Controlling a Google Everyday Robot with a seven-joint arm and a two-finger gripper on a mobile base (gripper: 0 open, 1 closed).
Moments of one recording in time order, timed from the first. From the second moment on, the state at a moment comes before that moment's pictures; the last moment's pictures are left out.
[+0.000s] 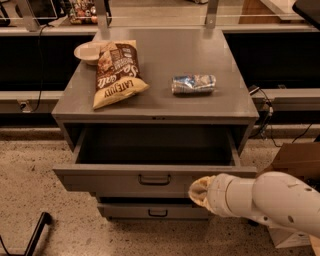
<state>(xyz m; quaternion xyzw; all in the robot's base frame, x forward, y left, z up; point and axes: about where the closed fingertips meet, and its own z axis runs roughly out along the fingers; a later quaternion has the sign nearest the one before) 0.428 -0.108 0.671 -0.61 0.70 0.02 0.37</state>
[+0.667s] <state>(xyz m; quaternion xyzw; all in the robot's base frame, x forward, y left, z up) 0.485 -0.117 0.655 -0.59 0.70 0.00 0.39</state>
